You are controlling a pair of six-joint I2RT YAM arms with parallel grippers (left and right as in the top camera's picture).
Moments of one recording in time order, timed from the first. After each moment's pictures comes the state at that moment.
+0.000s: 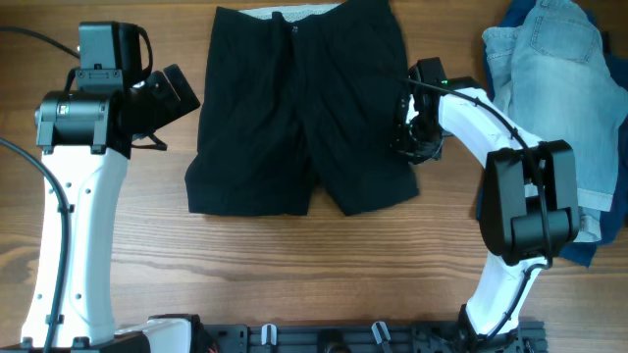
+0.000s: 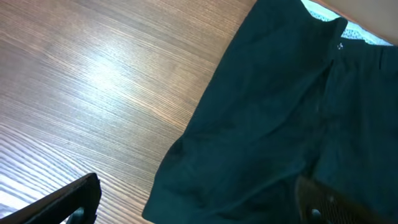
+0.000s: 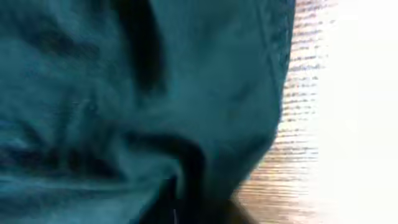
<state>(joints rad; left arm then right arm) -0.02 1.46 1.59 -1.14 -0.13 -0.48 0.17 2.04 1.39 -0.88 -0.18 0.35</state>
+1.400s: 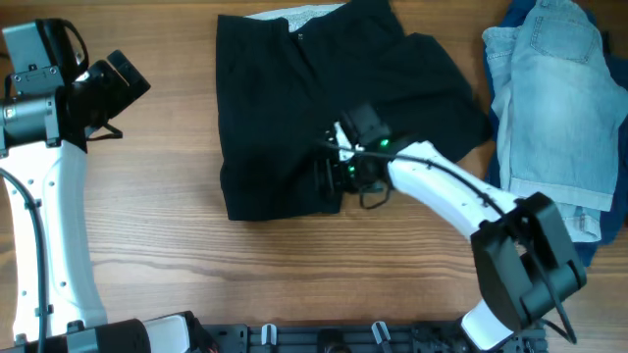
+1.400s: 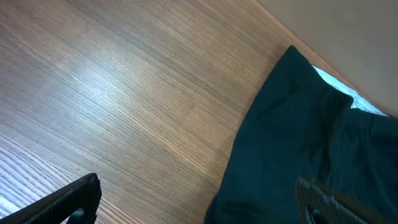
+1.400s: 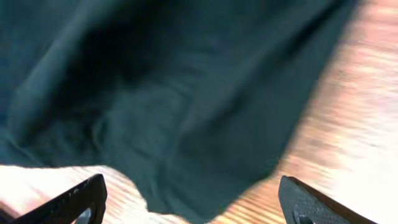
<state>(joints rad) 0.21 1.49 1.59 -1.03 -0.02 -0.46 0.55 1.79 1.12 -0.60 -0.31 0.40</state>
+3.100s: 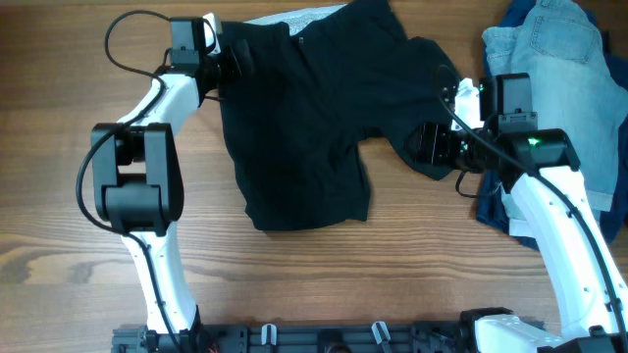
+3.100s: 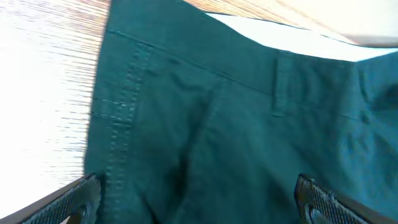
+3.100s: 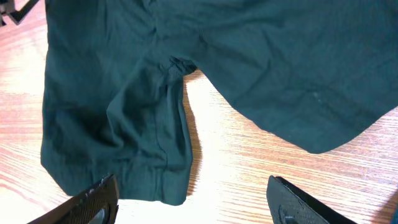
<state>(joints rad) -0.04 2.26 1.60 -0.15 0.29 -0.36 0.09 1.36 1.15 -0.88 -0.32 0.21</state>
